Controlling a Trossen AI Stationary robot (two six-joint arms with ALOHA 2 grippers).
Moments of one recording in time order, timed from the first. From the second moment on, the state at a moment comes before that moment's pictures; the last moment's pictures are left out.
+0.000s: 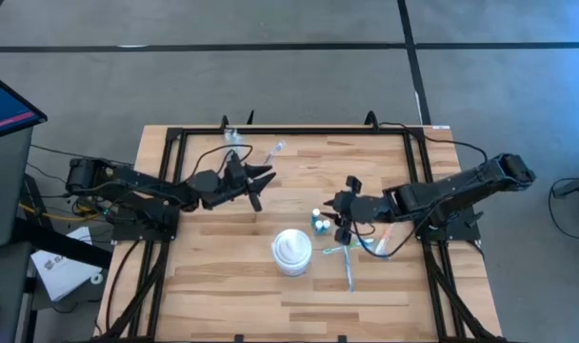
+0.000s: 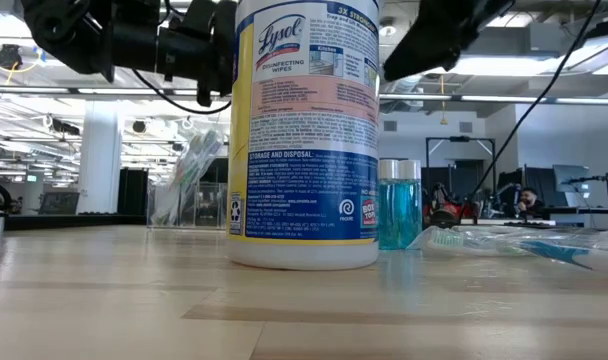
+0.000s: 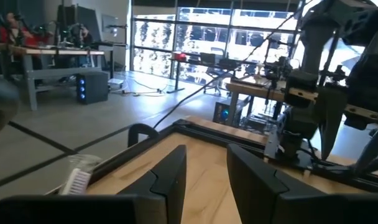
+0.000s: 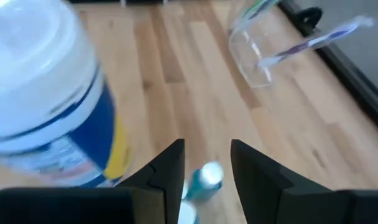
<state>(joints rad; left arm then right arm) 0.05 1.33 0.46 0.93 -0.42 -0.11 0.26 1.28 0.92 -0.34 0.45 0.25</state>
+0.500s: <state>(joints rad) -0.02 1.33 0.46 0.93 -0.42 -0.11 0.37 1.28 0.77 -0.34 0.51 0.45</state>
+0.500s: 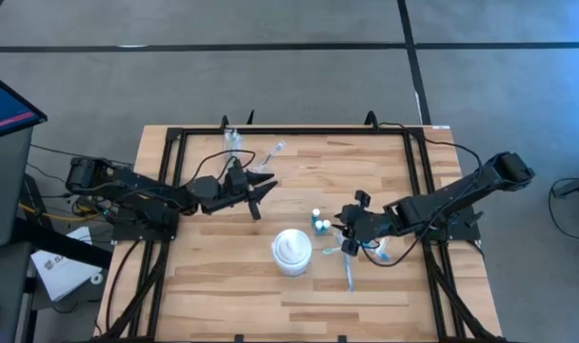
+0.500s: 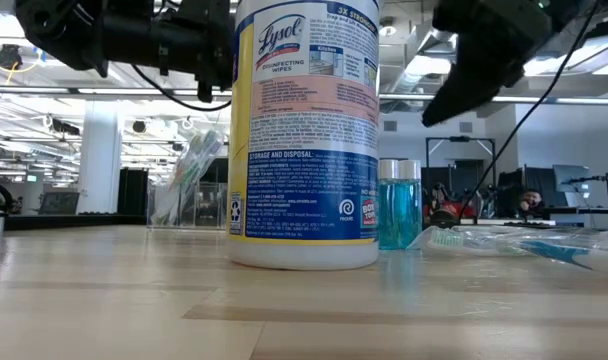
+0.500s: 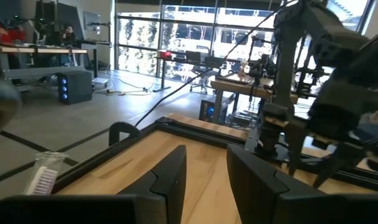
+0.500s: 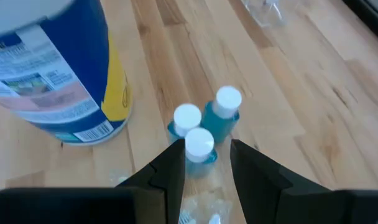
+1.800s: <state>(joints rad) -0.05 1.33 0.46 0.90 -0.42 -0.11 0.37 1.31 0.53 0.06 0.52 0.39</state>
